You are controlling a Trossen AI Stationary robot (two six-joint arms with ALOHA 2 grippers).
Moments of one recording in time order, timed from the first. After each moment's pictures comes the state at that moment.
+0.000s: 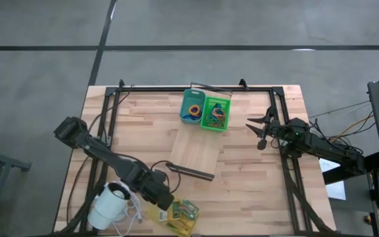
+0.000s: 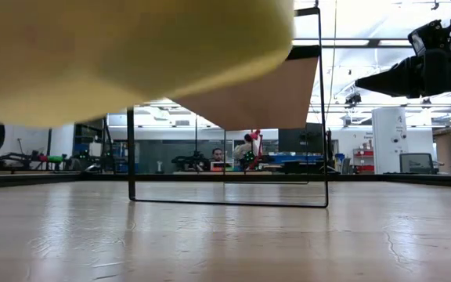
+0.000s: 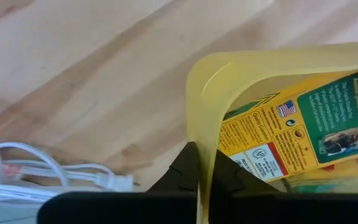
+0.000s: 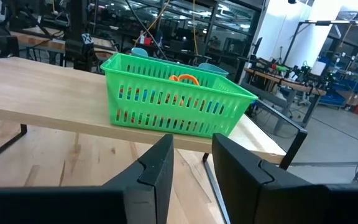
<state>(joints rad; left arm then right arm) -0.55 1.69 1.23 -0.76 0.18 -1.63 -0.35 0.02 0.01 0.03 -0.02 -0.20</state>
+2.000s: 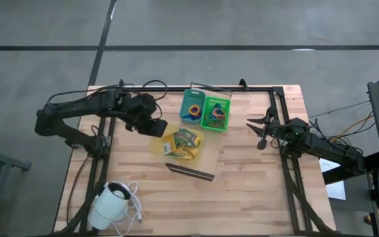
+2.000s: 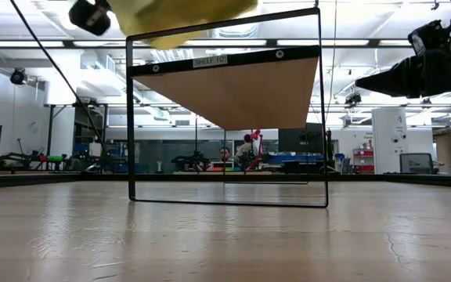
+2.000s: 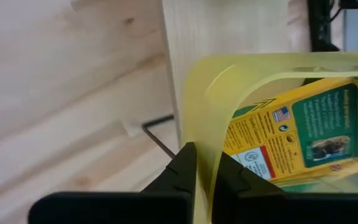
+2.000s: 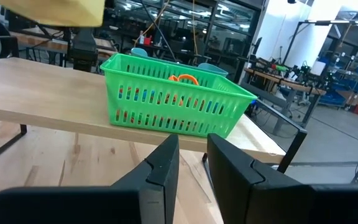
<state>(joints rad) 0.11 1.33 1.43 -1.14 0.17 -1.13 -0.35 0.02 0.01 0.03 -0.02 -0.20</state>
